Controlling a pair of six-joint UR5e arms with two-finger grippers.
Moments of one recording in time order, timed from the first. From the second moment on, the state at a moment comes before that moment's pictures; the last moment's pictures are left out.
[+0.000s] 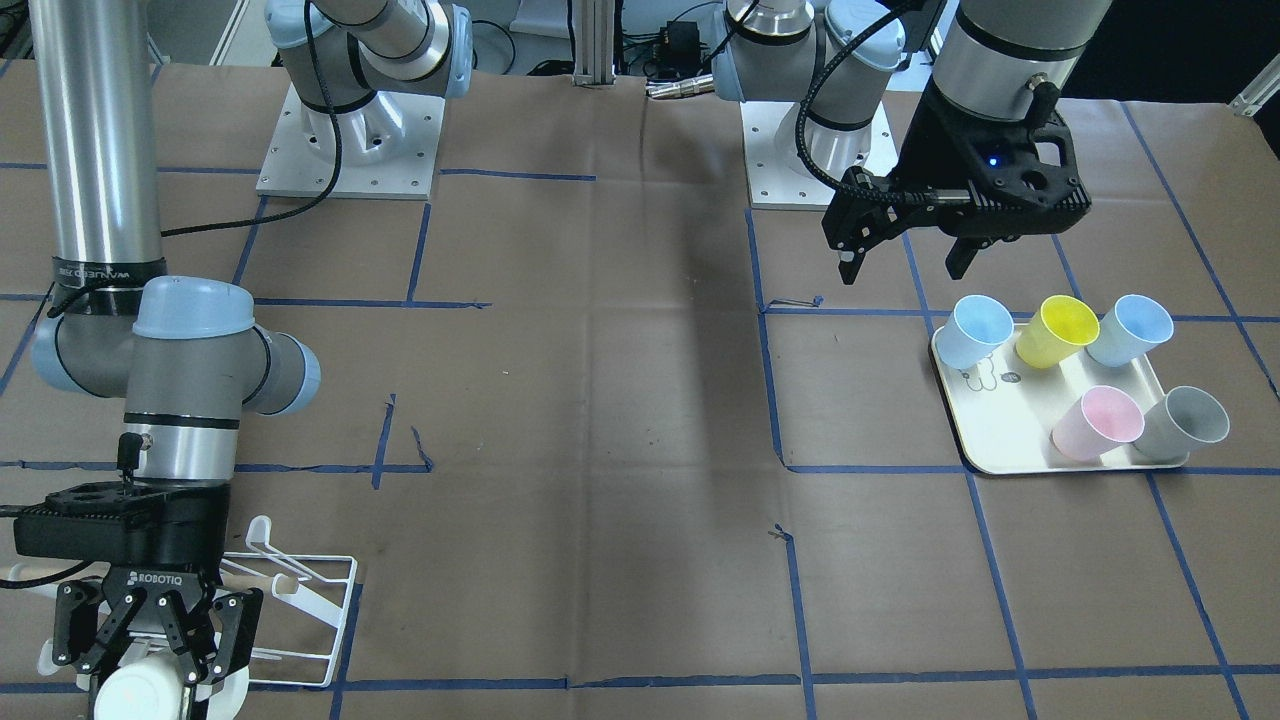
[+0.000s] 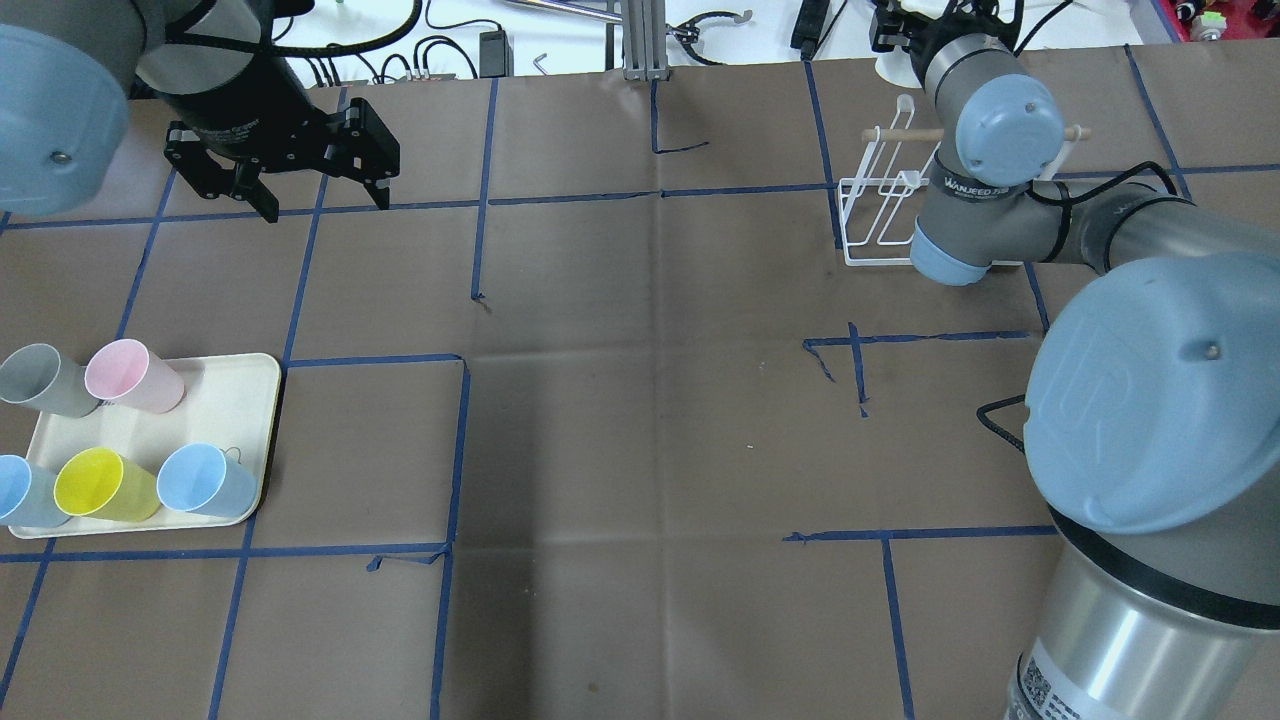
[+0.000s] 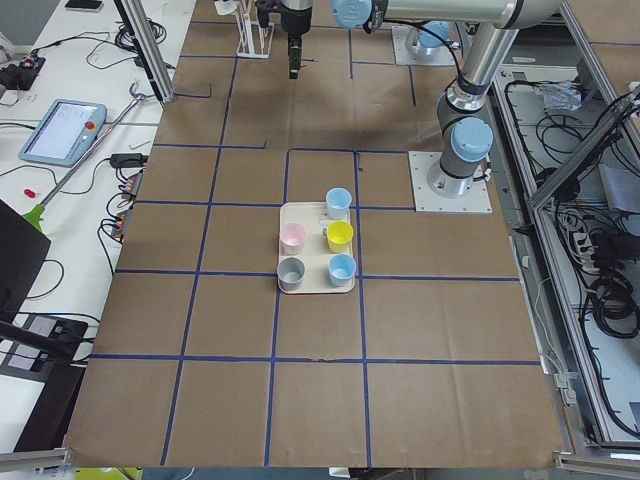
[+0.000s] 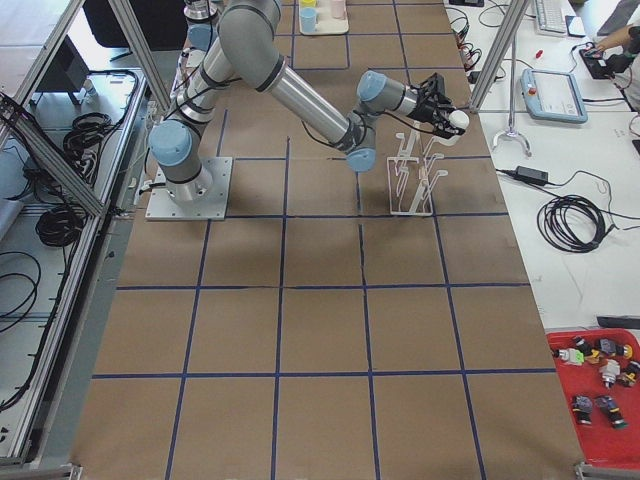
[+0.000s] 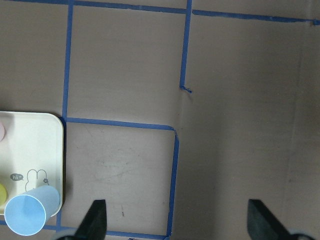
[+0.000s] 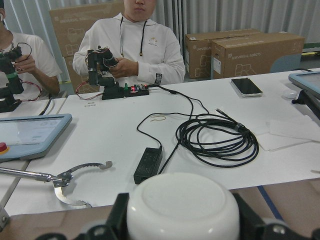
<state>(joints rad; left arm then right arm) -1.54 -1.55 -1.57 -1.50 1.59 0.00 1.47 -0.92 1.70 -3.52 -1.53 0.07</state>
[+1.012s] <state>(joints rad) -1.07 -1.36 -1.90 -1.48 1.58 0.51 1.47 -0.93 1.74 -3.52 -1.53 0.07</state>
